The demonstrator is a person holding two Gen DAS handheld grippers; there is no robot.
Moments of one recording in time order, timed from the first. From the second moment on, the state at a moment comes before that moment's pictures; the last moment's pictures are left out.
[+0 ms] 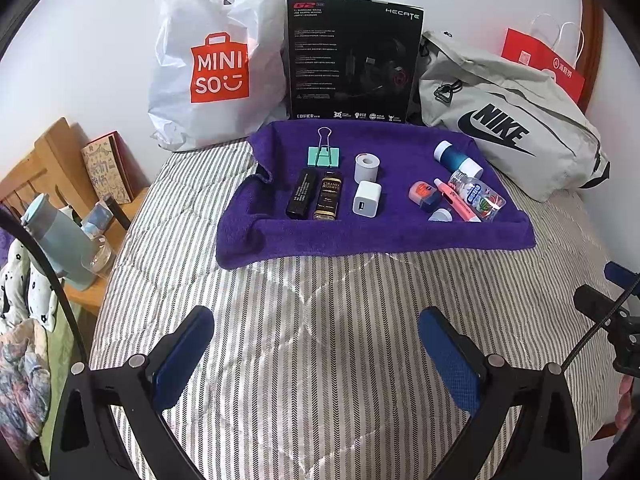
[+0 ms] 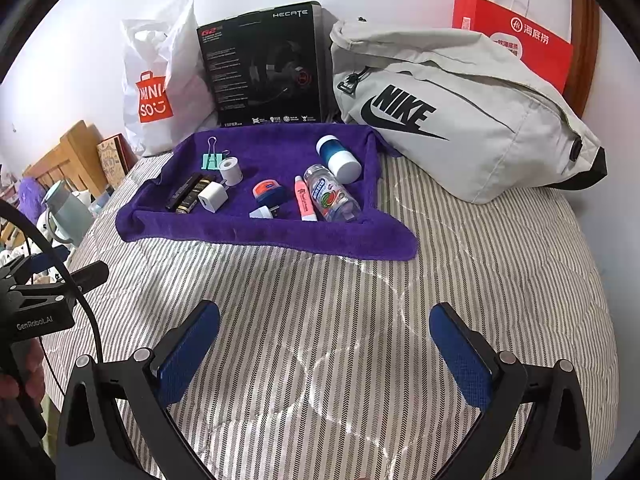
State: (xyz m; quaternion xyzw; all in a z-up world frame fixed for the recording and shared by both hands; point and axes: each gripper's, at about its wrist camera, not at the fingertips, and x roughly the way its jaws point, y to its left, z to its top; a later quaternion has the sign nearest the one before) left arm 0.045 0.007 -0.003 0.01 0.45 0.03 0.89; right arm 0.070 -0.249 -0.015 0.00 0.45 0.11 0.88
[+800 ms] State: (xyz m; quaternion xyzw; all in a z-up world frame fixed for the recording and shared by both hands) left arm 0.049 0.013 -0.002 0.01 0.46 0.03 0.89; right arm 0.069 -0.246 -0.014 -0.01 0.45 0.11 0.88
